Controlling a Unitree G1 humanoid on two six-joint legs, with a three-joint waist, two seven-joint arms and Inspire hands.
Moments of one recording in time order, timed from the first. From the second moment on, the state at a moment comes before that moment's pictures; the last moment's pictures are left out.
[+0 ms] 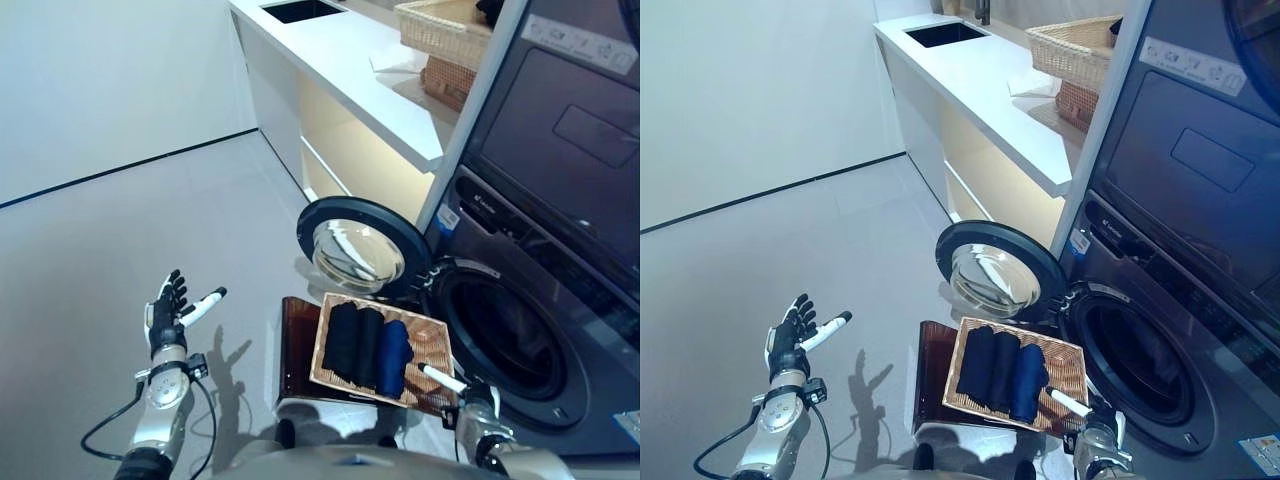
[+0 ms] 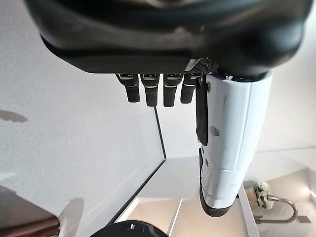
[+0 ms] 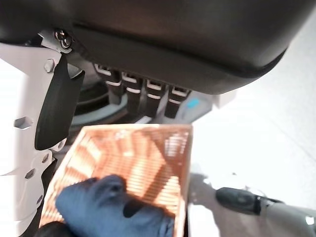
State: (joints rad) left arm 0.10 0.29 -0.06 0.48 -0.31 -0.27 0.33; right arm -0.18 -0.27 0.05 1.33 0.44 -0.11 -0.31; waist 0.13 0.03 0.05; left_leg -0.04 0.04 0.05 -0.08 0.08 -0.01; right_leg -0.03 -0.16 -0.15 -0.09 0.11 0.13
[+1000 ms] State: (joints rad) left arm -0.15 0.32 -0.12 0.27 -0.37 -0.31 0.40; right arm -0.69 -0.35 0.05 1.37 0.53 -0.11 -0.40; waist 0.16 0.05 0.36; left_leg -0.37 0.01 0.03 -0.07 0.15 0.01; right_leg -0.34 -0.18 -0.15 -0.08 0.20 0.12
